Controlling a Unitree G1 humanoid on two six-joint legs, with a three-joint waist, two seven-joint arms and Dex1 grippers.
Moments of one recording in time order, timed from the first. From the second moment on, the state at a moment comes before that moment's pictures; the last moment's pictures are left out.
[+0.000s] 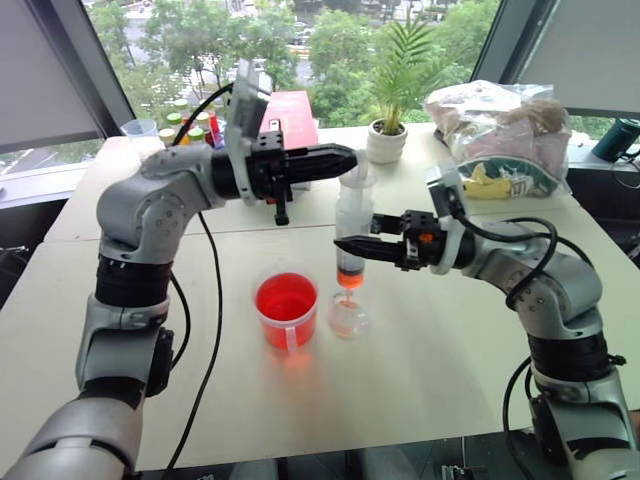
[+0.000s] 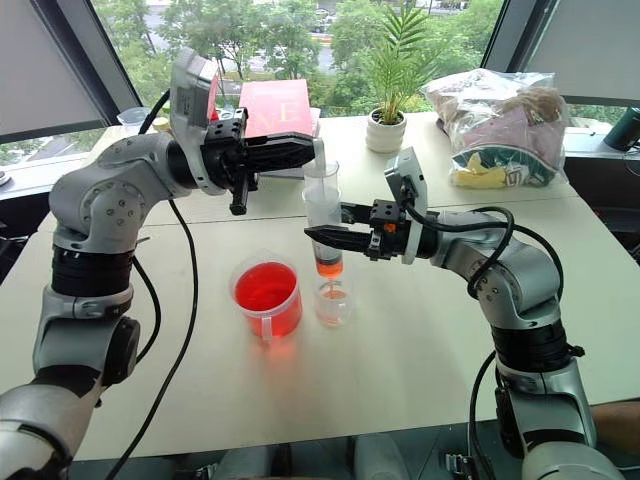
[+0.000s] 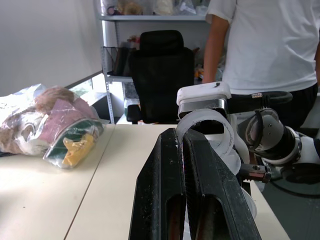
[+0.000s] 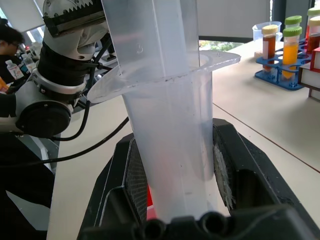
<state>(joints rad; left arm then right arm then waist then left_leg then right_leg) -0.96 0.48 0.00 -0.03 -0.73 0.72 -1.06 -0.62 -0.58 -0.01 -0.29 0.71 0.76 0.92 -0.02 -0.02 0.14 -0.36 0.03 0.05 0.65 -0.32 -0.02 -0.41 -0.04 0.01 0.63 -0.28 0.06</state>
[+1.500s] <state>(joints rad) -0.86 0.46 0.00 -0.09 -0.70 0.75 -1.01 -0.64 -0.59 -0.03 -0.31 0.76 0.82 0.86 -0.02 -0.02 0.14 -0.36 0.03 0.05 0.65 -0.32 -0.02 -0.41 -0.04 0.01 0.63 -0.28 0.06</state>
